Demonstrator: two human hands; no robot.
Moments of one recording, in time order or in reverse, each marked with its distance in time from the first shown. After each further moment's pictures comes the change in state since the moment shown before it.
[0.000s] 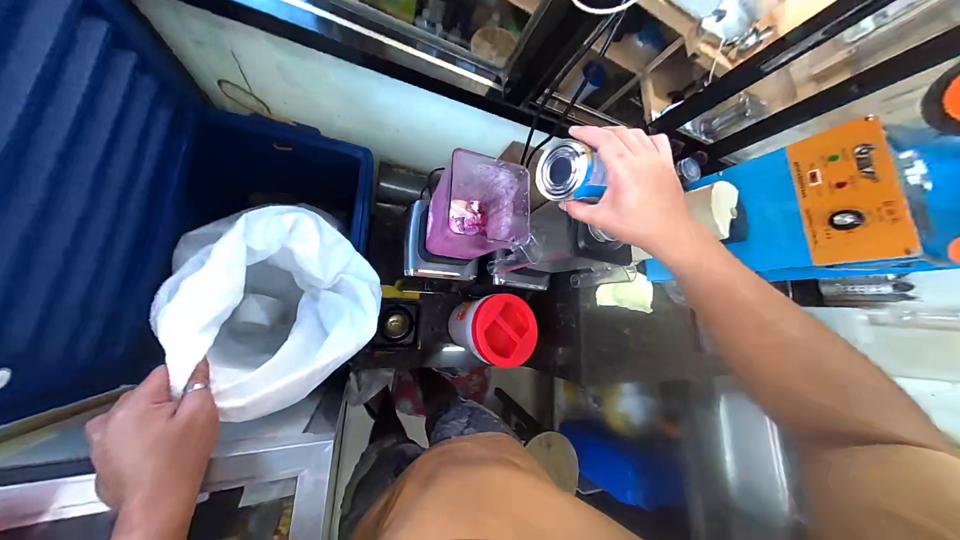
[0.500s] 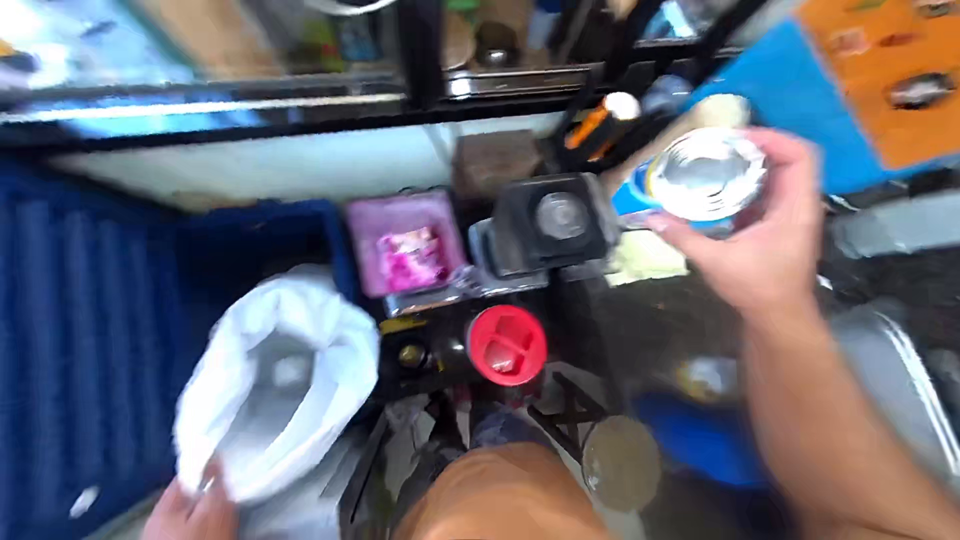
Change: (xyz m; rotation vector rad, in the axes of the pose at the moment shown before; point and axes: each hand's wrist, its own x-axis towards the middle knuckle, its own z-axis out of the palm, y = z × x) left_hand -0.014 0.037 -0.009 0.000 -0.031 0.088; right_hand -0.152 0.109 0.004 0.690 0.495 0.443
